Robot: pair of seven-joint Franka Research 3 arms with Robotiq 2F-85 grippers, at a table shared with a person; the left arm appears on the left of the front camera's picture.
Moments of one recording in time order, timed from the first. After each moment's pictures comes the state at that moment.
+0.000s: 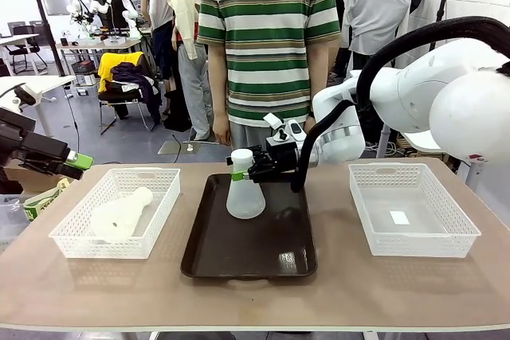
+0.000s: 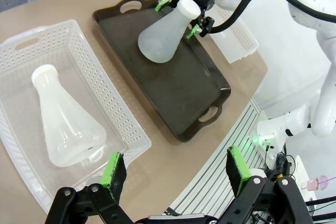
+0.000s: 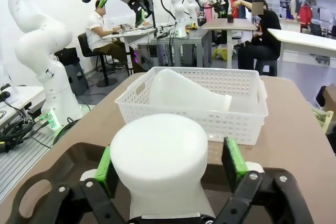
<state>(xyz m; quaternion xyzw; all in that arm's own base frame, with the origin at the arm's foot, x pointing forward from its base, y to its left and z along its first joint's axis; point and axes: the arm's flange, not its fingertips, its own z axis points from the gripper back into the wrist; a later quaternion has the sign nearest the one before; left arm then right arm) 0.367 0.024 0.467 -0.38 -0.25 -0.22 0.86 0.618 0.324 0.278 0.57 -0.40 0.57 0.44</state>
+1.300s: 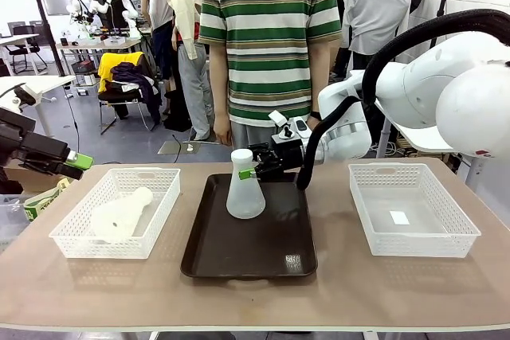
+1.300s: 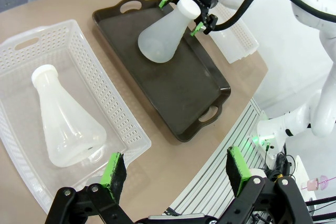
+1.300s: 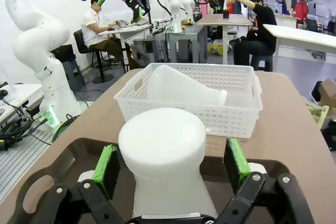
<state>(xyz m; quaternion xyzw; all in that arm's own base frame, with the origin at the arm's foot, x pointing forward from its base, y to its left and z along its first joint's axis) 0.367 0.024 0.467 -0.38 -0.25 -0.22 0.86 0.618 0.311 0.285 0.56 -0.40 0.57 0.45</state>
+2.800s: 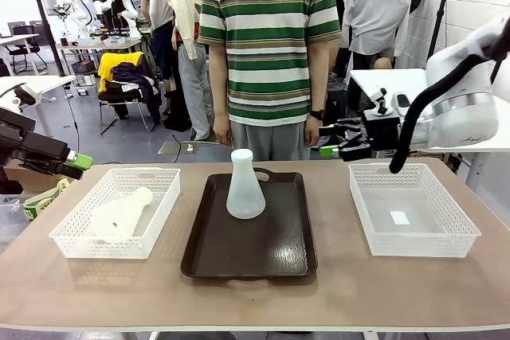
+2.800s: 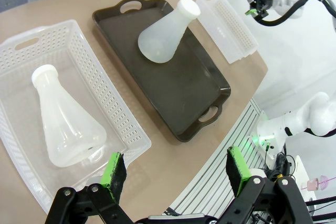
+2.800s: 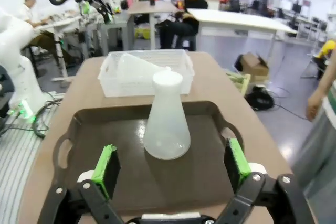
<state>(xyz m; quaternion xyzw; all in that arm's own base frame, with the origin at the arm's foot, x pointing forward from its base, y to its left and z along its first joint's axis) 0.367 0.024 0.467 -0.38 -0.25 -0.22 0.86 0.532 0.097 0.379 0.40 -0.49 0.52 0.57</state>
